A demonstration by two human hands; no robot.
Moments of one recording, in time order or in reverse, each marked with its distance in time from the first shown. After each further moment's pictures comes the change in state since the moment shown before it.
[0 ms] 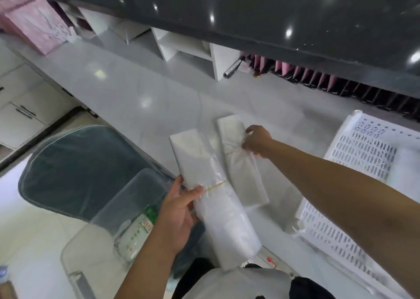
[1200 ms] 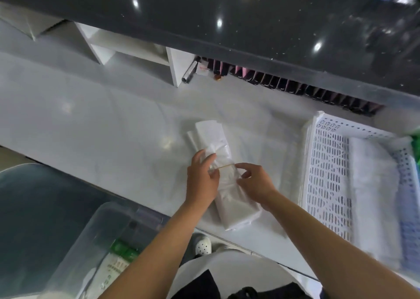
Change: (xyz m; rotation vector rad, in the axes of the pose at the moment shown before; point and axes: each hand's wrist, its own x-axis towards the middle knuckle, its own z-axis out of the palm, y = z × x) left_hand 0.166 0.002 0.041 1.132 -0.164 0.461; right_hand -0.069 0.032 0.033 0.199 0.222 0.139
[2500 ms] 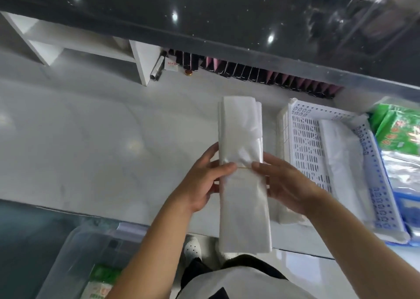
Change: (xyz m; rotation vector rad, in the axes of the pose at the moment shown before) left_hand 0.009 0.035 -0.036 -0.942 -0.746 -0.229; right_hand -0.068 -0.015 -0.066 0.706 -0.351 -0.003
